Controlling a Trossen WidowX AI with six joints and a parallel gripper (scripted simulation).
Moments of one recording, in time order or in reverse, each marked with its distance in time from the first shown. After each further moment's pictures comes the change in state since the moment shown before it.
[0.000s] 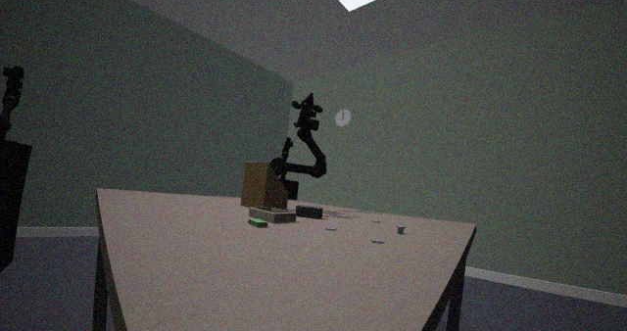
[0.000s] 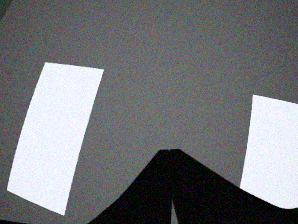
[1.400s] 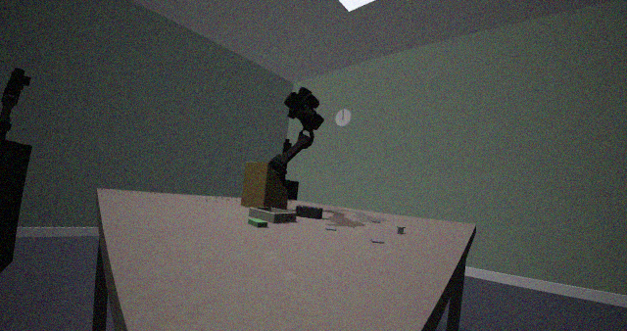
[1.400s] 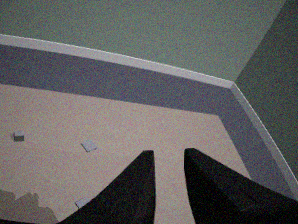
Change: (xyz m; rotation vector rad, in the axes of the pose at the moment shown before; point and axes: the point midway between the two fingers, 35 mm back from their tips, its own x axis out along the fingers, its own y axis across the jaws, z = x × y) arm 0.039 0.203 0.356 2.065 -0.284 1.588
